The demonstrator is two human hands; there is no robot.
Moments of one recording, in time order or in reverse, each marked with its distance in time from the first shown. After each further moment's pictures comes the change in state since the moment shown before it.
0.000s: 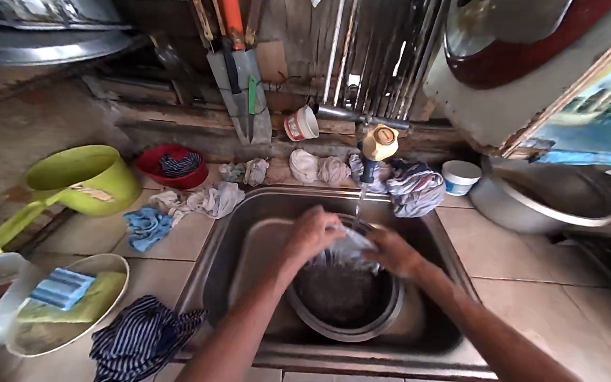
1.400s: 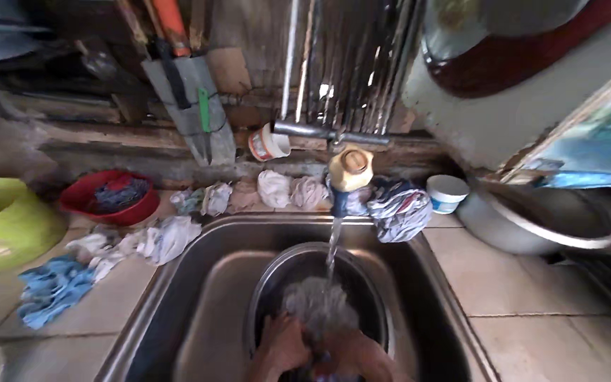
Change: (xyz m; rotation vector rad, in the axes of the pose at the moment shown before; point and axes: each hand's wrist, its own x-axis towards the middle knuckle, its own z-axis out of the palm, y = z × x) left_hand -0.019 -0.086 0.147 0.258 -0.576 -0.350; right_hand 0.009 0.009 0.105 -0.105 -0.620 0.171
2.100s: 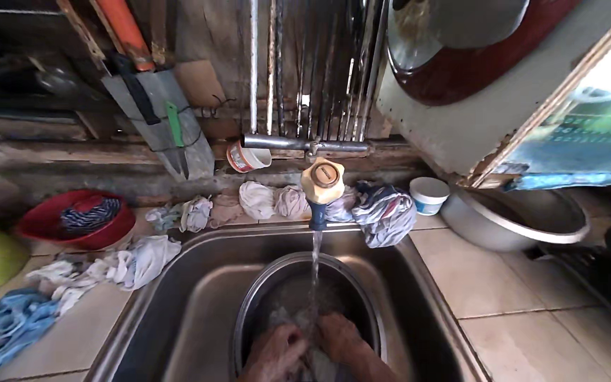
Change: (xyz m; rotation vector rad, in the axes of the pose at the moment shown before) left_hand 0.007 -0.015 0.000 -0.295 0.104 0.052; right_hand 0.040 0.030 -0.004 0.049 0.280 0.176
